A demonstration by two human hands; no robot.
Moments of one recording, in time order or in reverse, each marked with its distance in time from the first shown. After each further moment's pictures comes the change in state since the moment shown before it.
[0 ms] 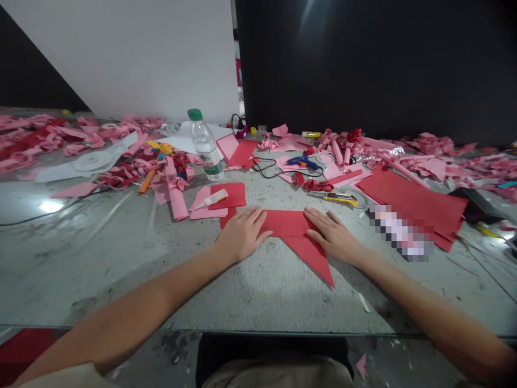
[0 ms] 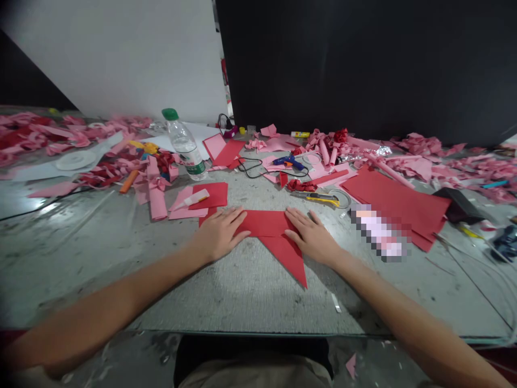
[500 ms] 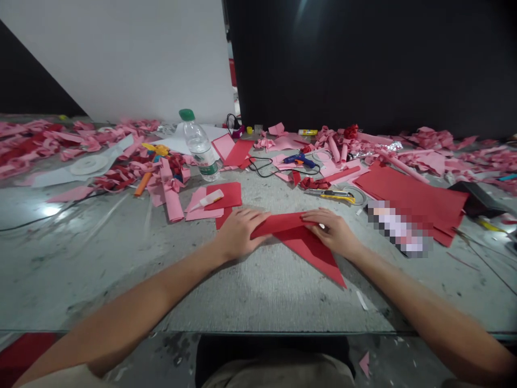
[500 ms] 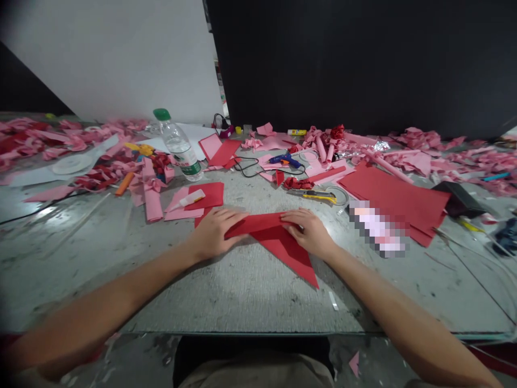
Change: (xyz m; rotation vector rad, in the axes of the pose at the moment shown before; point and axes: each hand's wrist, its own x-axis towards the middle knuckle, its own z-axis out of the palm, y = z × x) left_hand 0.009 -0.001 -0.017 -0.280 0.030 0.068; right_hand 0.007 -0.003 -0.008 0.287 0.268 -0.147
